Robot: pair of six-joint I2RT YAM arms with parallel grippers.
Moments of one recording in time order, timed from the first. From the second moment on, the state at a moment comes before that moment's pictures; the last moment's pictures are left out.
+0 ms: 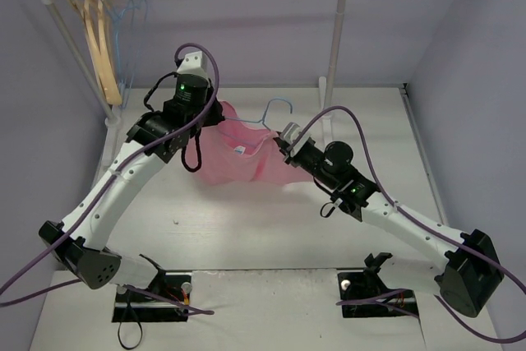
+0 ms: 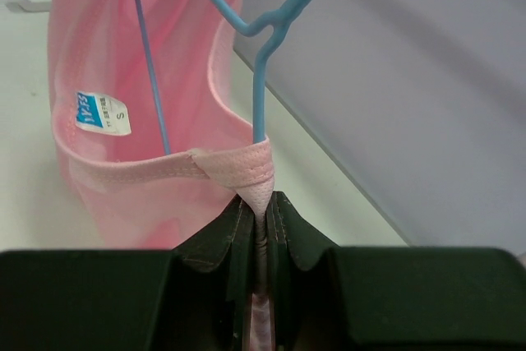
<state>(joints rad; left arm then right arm) -0.58 1.38 1.62 -0.71 -0.32 -0.52 0.72 1.14 0.74 0.42 -0.10 -0.43</state>
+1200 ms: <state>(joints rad) -0.16 1.45 1.89 -0.98 0.55 0.21 0.59 1.18 0.70 0.47 -0.39 -0.32</state>
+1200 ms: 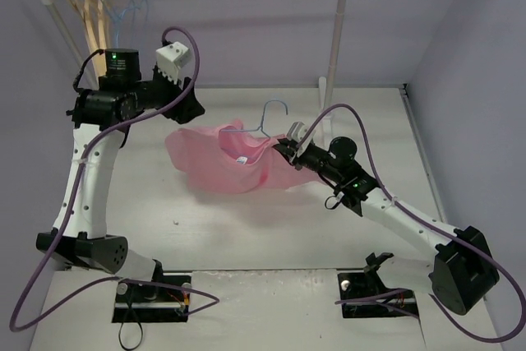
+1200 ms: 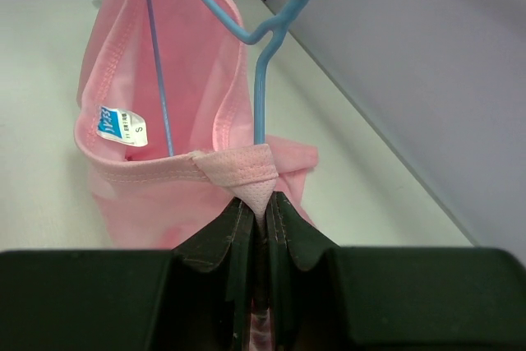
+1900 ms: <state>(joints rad) -0.14 1.51 1.79 -1.24 0.79 0.49 0.59 1.18 0.74 0.37 -0.49 -0.34</state>
